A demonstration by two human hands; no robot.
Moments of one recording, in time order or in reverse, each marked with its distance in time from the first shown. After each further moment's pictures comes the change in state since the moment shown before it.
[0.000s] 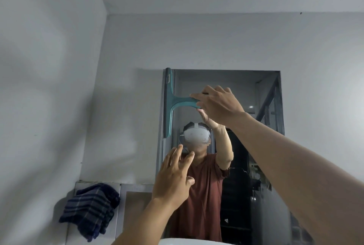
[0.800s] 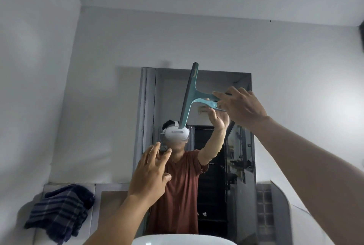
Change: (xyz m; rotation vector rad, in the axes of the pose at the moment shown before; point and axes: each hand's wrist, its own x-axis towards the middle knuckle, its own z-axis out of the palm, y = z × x) left_hand 0.000 0.002 -0.002 0.033 0.011 -0.015; right_hand -0.073 0.072 -0.043 -0.188 -0.070 0.194
